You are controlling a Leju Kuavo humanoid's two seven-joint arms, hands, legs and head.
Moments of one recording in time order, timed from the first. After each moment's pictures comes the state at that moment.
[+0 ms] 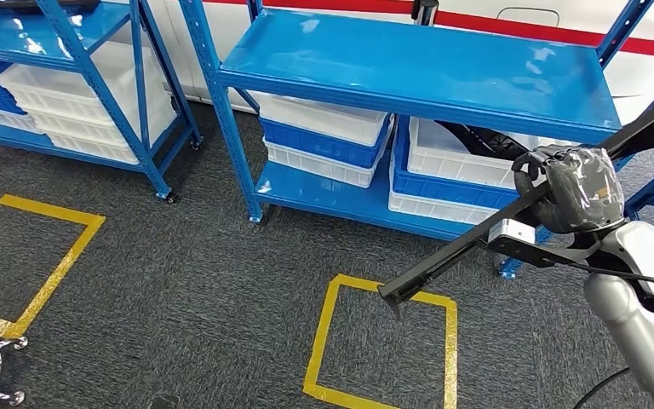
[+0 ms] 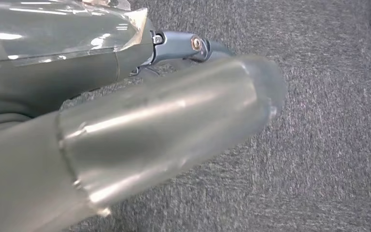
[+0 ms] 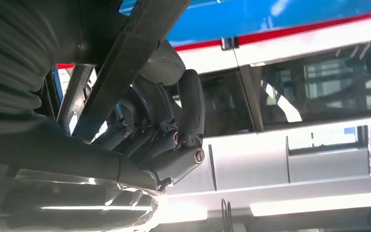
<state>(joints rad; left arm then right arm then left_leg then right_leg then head) -0.06 -0.07 0.06 -0.30 -0.10 0.39 -0.59 -0.53 -0.62 0.42 -1.49 0.76 -0.23 -0.25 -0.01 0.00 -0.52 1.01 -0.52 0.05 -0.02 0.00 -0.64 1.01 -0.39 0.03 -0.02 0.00</state>
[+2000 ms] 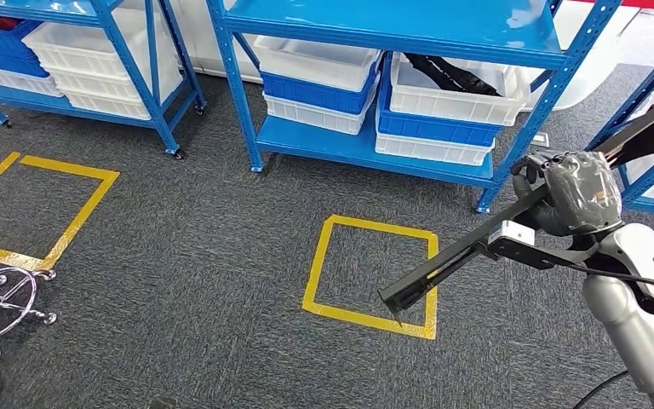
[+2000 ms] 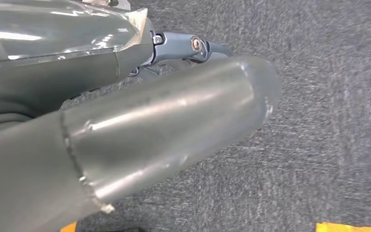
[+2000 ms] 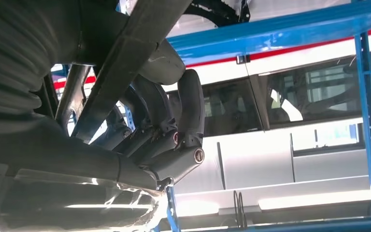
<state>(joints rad) -0.06 -0.07 0.06 -0.30 -0.09 0.40 -0.60 -0.51 -0.61 0.40 -1.48 0.76 -0.22 -0.26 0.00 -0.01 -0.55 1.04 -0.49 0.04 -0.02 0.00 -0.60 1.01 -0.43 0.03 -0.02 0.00</state>
